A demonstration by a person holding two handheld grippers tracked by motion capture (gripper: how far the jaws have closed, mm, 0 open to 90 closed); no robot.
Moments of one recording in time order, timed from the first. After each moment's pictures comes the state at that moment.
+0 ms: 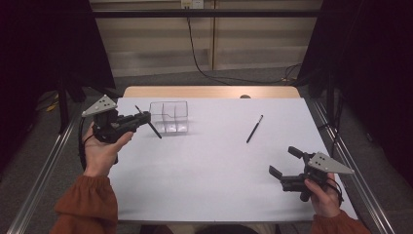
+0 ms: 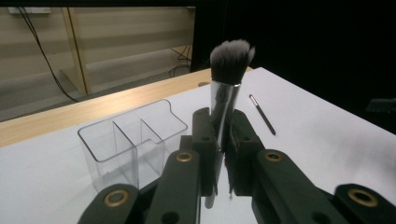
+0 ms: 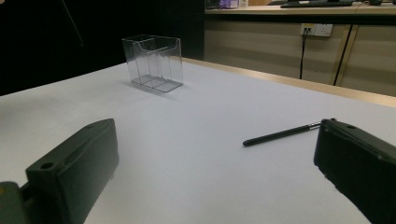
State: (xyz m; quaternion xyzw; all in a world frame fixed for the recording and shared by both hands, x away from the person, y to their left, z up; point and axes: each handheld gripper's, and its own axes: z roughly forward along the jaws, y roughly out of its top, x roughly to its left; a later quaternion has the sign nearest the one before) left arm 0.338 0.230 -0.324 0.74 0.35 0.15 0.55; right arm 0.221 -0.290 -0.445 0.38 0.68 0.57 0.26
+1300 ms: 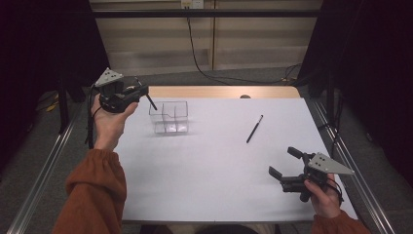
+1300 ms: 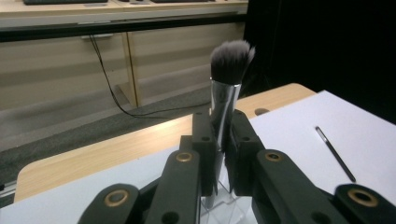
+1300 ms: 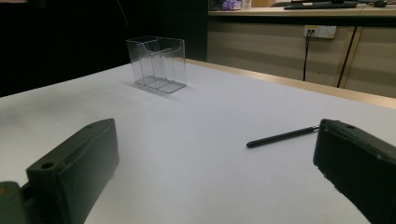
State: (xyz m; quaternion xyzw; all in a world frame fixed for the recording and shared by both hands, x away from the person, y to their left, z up) left arm 0.407 0.220 -0.310 0.72 0.39 0.24 0.53; right arm 0.219 -0.289 -0.445 0.37 0.68 0.58 0.26
